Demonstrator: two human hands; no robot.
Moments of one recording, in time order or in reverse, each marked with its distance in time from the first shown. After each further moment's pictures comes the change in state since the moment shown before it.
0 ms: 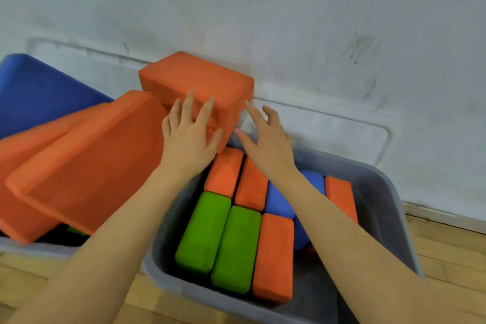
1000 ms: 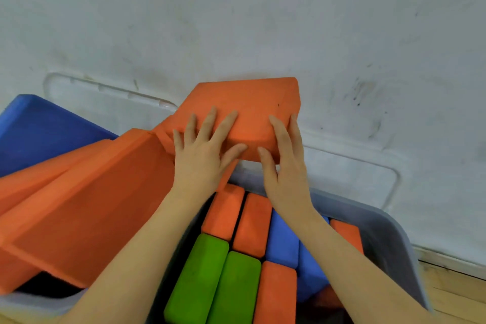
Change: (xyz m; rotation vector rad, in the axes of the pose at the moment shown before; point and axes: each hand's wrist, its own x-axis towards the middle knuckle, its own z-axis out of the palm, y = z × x) left_hand 0.037 0.028 -0.012 -0.113 0.132 0.075; right_hand 0.011 -0.005 -0.035 0.396 0.239 -0.162
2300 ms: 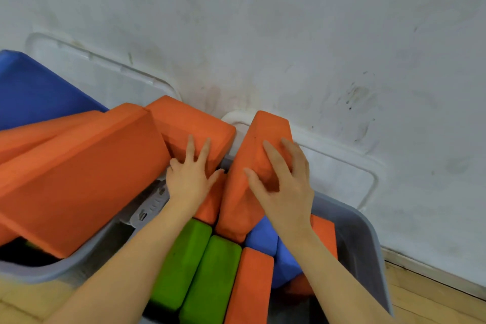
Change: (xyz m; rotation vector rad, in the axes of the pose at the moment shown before) left_hand -0.051 -0.031 0.073 0.214 -0.158 -0.298; right_hand -0.037 0.004 -0.012 -0.388 0.147 -0.155
